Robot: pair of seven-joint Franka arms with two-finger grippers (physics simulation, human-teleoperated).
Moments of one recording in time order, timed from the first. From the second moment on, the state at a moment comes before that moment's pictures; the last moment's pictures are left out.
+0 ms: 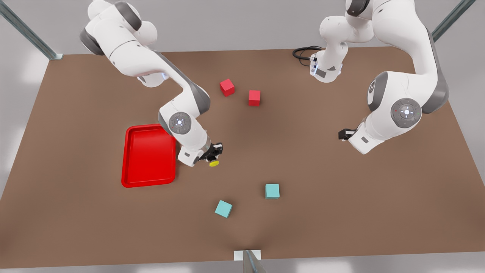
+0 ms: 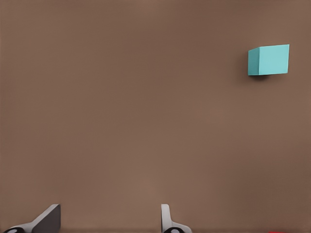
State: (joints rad) left arm -0.17 0.30 -0.04 -1.38 0.07 1.47 -0.13; right arm 0.18 0.58 0.50 -1.48 -0.14 2.09 0.44
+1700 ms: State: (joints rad) left arm -0.55 0.66 -0.05 -1.64 0.02 2.22 -0.45; right arm -0.08 0.23 0.24 -1.45 -0.15 1.57 0.57
